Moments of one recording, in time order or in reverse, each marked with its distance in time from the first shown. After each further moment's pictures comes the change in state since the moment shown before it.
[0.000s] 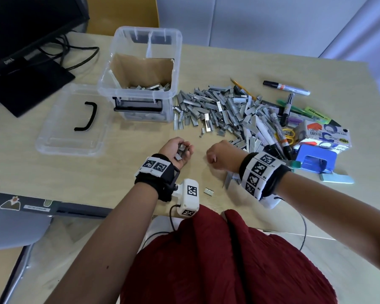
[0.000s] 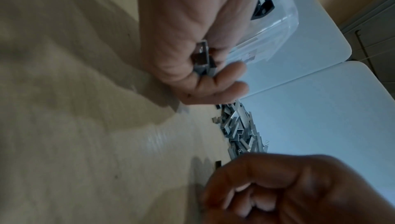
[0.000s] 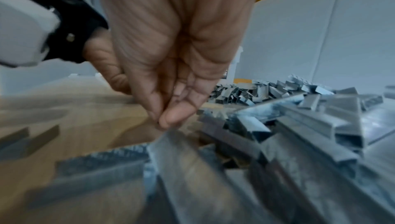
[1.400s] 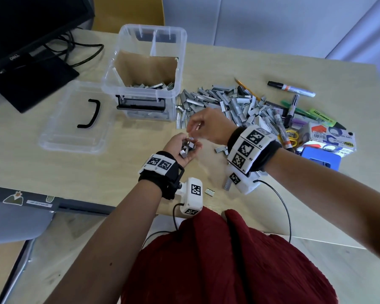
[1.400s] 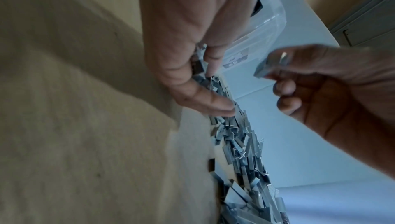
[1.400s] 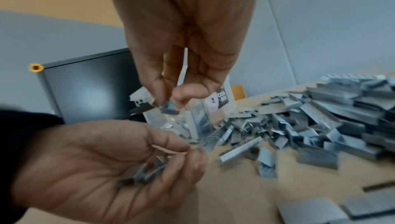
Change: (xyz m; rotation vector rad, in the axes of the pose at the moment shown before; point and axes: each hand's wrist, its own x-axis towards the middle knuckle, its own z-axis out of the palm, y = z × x) left_hand 0.000 0.000 0.009 -0.097 -0.027 0.044; right_hand 0.031 -0.022 -0.051 0.508 0.250 -0.035
